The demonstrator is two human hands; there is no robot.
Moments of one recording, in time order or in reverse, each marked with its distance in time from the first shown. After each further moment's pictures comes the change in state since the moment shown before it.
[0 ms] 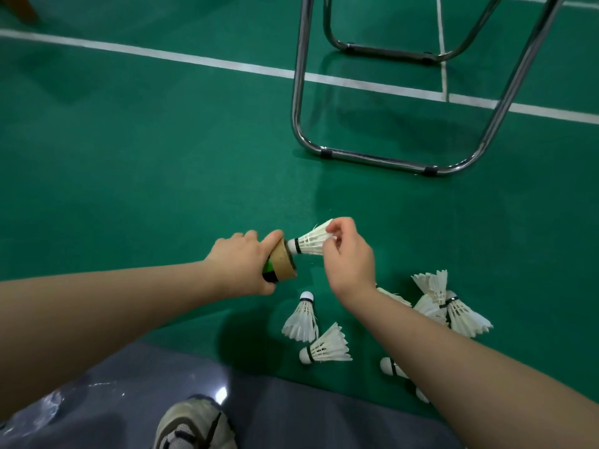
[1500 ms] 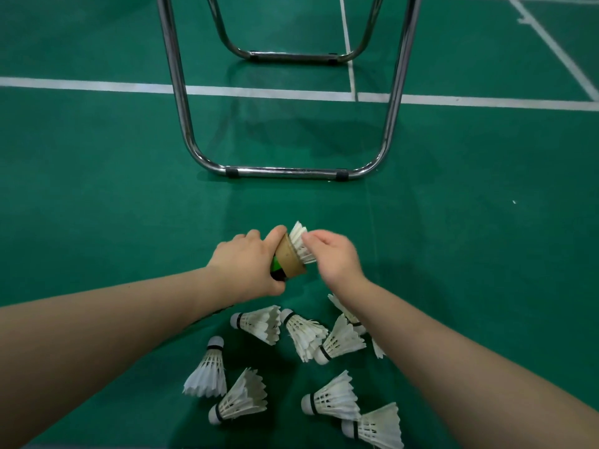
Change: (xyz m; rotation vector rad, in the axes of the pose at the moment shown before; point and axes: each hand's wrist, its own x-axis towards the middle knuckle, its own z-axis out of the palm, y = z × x) left_hand 0.111 0.157 -0.026 -0.054 0.057 0.133; right_hand 0.064 0.095 -0.116 0.402 -0.116 0.275
